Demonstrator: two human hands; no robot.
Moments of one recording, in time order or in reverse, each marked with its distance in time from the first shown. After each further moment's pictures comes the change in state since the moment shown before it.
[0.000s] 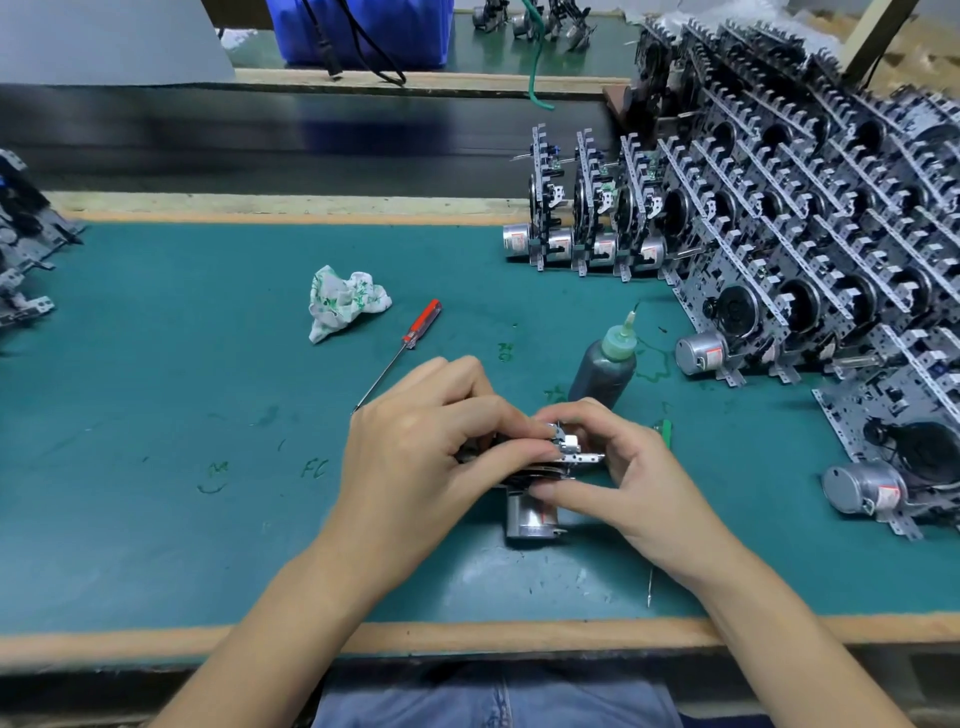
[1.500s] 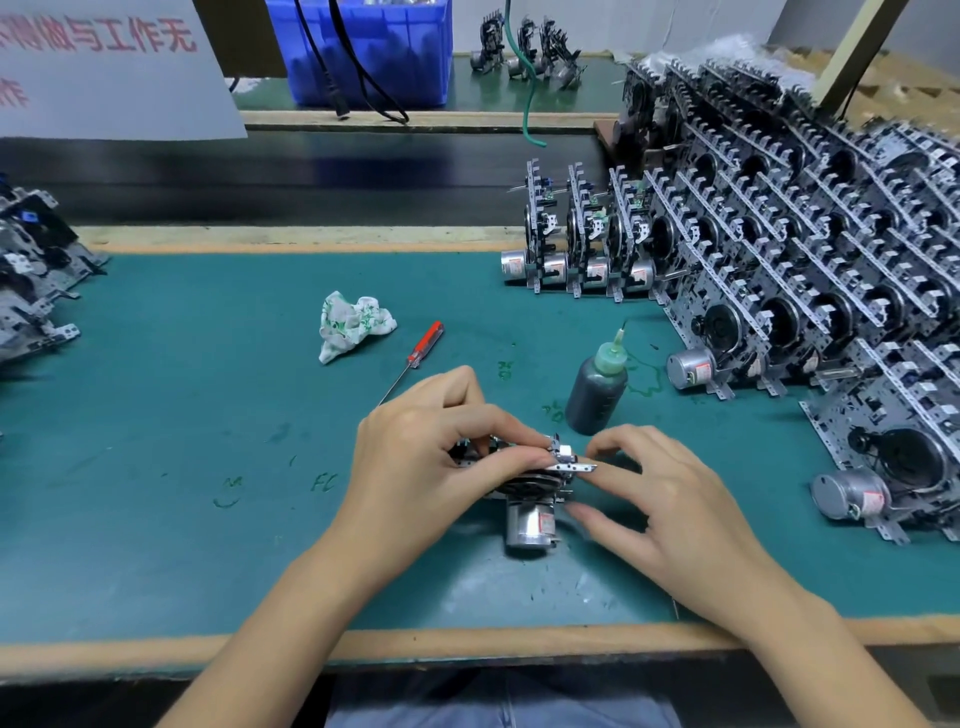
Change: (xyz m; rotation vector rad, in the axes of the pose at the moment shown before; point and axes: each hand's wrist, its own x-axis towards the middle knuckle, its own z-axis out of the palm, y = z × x) left_hand 0.002 -0.001 -0.004 -0.139 -0.048 -0.100; right_hand -0.025 0.005 -0.020 -0.975 0.112 -0.290
